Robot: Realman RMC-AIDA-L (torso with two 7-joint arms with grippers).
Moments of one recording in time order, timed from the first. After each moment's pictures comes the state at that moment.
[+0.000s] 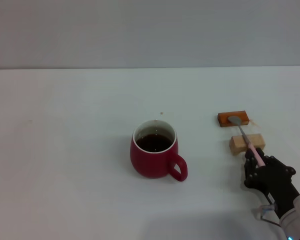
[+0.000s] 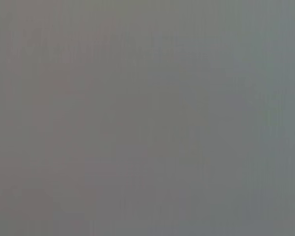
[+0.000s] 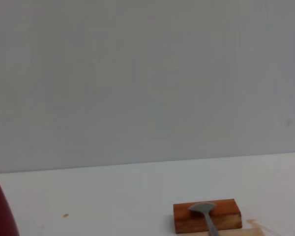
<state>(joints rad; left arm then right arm) -0.42 -2.02 -1.38 -0.24 2.23 1.13 0.04 0.30 2.08 0.13 0.54 -1.58 -1.09 -0.16</state>
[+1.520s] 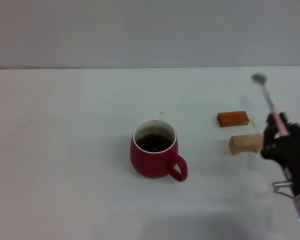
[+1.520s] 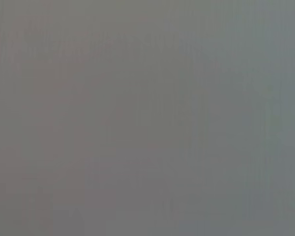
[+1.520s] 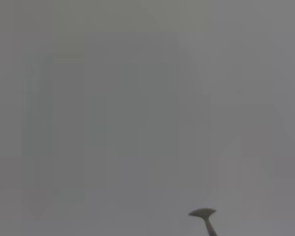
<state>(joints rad) -0.44 -2.02 -1.38 -0.23 2.23 1.11 0.03 0.27 2.03 0.21 0.73 -1.60 -1.33 -0.42</state>
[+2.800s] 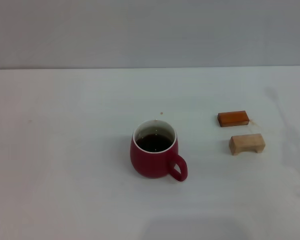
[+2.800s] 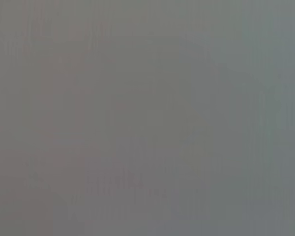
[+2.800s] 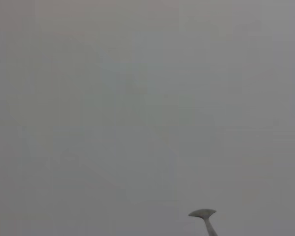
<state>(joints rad) -0.44 -2.03 -1.38 -0.23 2.23 1.08 0.03 0.21 1.76 0.20 0.91 -1.89 -1.67 -0.04</state>
